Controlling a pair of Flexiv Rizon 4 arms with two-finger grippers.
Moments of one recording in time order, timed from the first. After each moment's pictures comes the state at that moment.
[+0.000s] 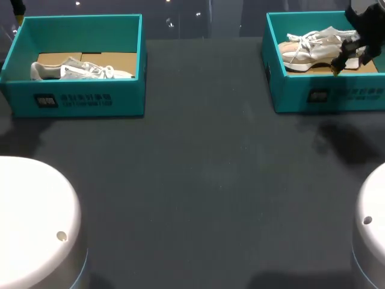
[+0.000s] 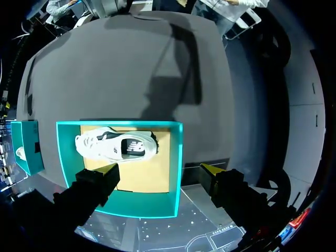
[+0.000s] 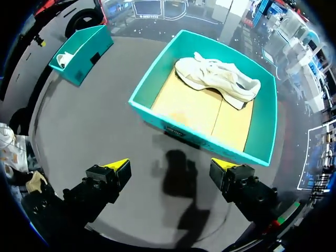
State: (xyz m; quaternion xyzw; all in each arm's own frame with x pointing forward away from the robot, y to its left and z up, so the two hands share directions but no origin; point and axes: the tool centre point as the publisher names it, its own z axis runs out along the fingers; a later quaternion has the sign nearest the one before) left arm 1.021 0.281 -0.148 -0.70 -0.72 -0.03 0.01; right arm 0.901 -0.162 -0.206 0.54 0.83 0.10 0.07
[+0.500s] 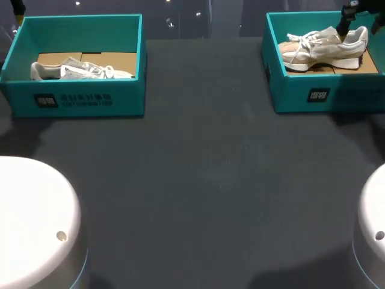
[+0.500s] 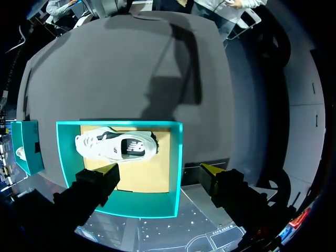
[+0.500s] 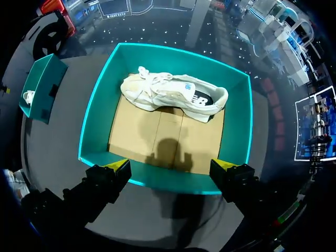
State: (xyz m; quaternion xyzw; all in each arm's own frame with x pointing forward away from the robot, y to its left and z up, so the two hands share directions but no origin) left arm 1.021 0.281 -0.148 -0.70 -0.72 -0.03 0.01; right arm 1.021 -0.213 -0.210 0.62 0.78 0.05 0.09
